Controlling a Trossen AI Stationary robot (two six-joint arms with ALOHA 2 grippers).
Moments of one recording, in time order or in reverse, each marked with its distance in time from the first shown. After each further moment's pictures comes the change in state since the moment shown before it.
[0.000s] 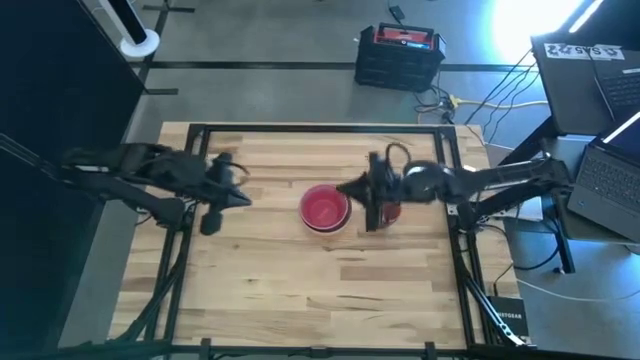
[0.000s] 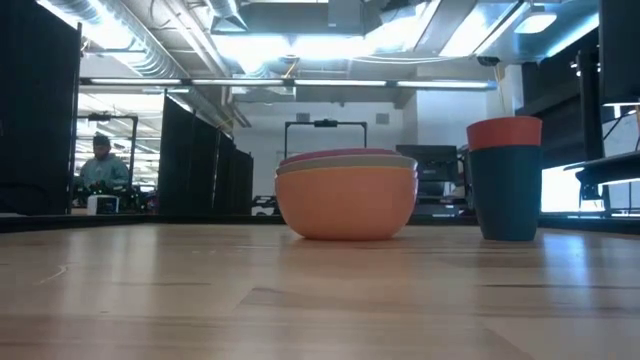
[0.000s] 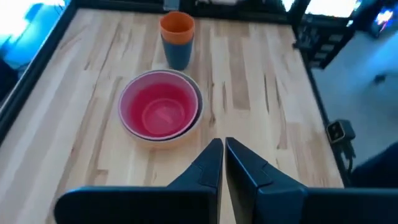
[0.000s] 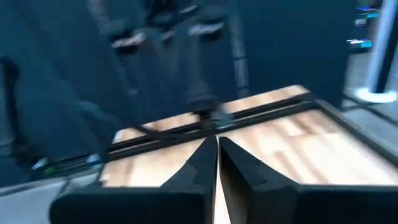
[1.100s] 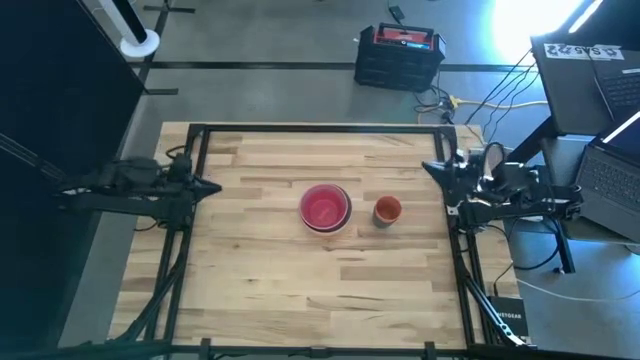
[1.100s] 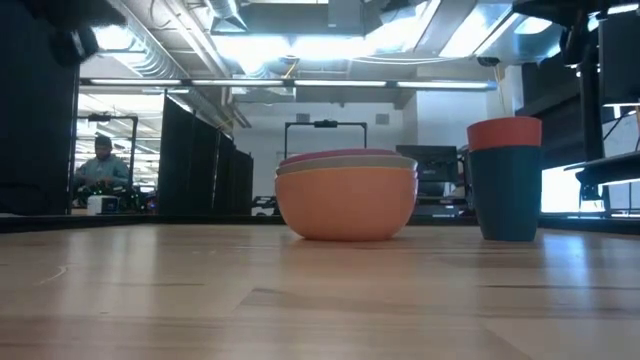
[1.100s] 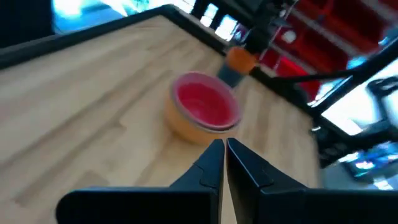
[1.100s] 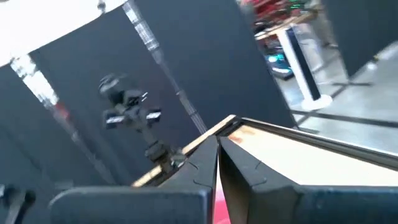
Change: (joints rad) left arm 0.127 -0.666 -0.684 0.355 -0.034 -0.252; right arm -0.097 -0.925 -0.640 -0.058 0.158 0.173
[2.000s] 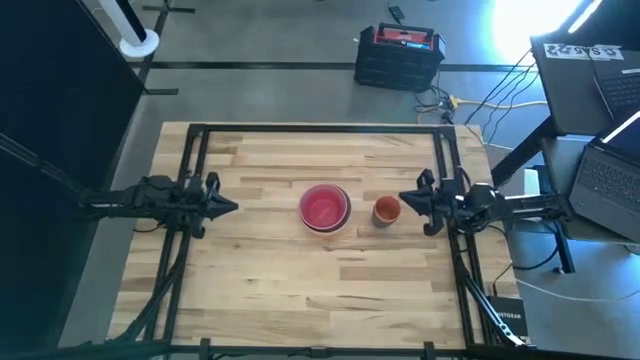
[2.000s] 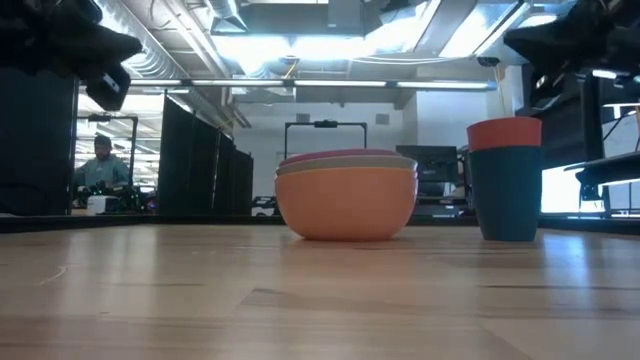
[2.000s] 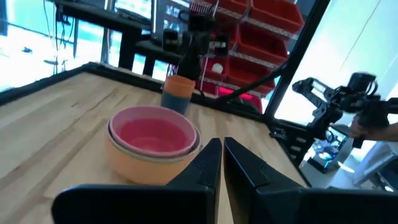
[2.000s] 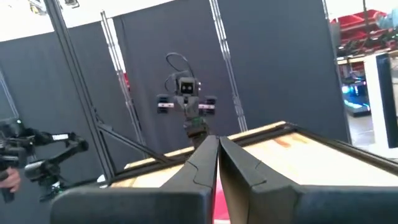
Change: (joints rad) left arm -0.006 -0.288 -0.440 0.397 0.146 0.151; right arm -0.001 -0.110 -0.378 0.361 -0.254 -0.215
